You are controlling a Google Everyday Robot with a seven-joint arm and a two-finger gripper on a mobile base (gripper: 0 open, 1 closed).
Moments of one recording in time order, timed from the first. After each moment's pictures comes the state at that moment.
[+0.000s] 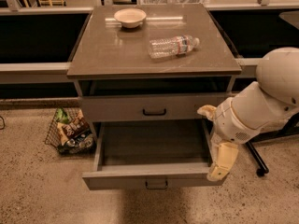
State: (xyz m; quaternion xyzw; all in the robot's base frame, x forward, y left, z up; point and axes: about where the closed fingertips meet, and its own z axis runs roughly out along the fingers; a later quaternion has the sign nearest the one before) arm 0.426 -0.147 0.773 -0.67 0.71 0.12 0.18
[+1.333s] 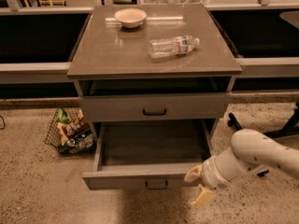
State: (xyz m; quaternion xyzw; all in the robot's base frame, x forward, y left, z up) arm 0.396 -0.148 0.549 -0.66 0.70 0.23 0.17
